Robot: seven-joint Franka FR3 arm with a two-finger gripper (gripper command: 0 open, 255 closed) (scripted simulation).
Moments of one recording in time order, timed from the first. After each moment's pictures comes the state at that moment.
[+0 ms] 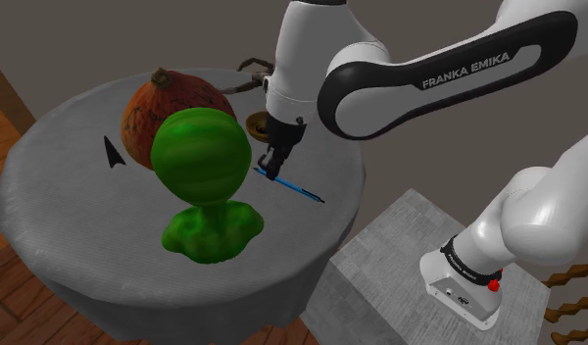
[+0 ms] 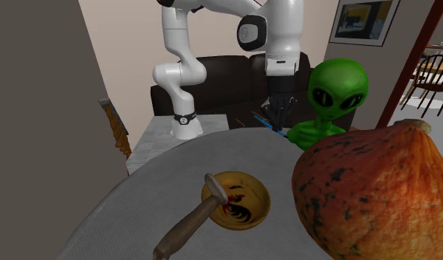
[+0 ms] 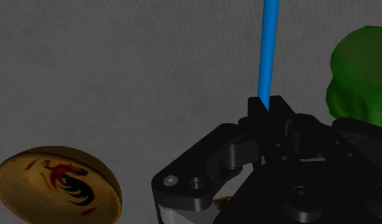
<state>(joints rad) 0.17 -0.04 0.51 -2.16 0.02 2.22 0.27</state>
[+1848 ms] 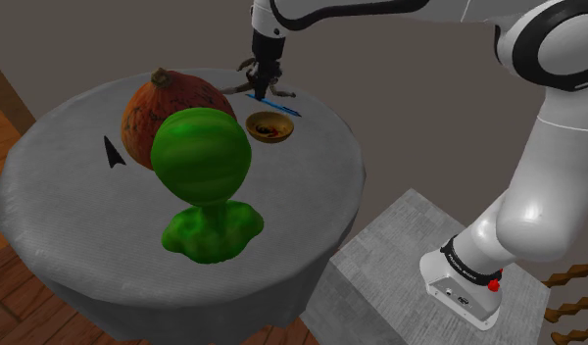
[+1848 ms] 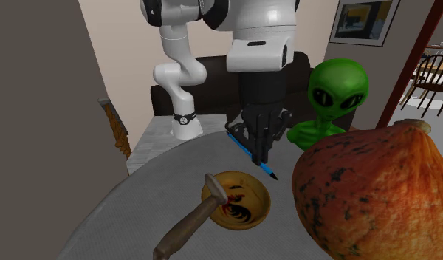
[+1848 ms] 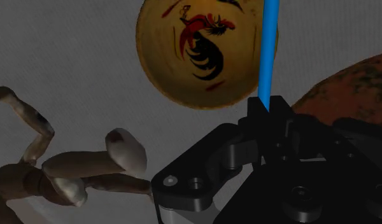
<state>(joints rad) 0.04 0.38 0.36 -1.48 -0.11 1.92 0.01</state>
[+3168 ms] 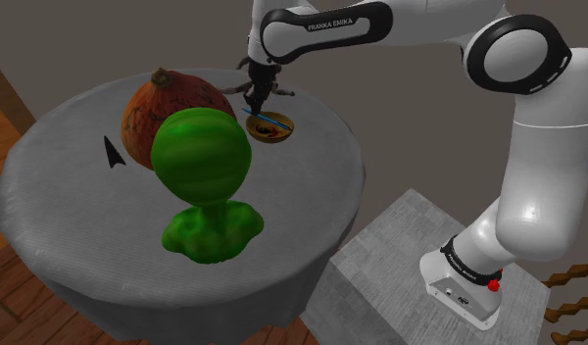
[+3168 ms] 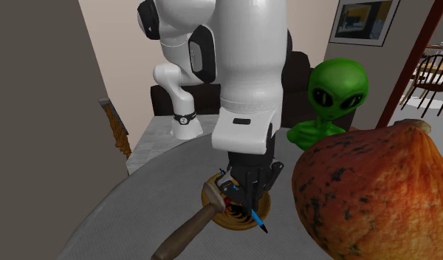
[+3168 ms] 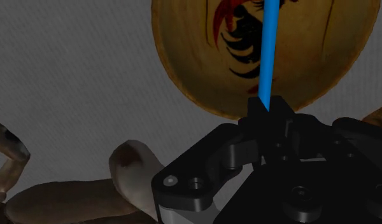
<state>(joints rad) 0.03 0.54 0.33 -1.43 -0.15 2.04 -0.03</state>
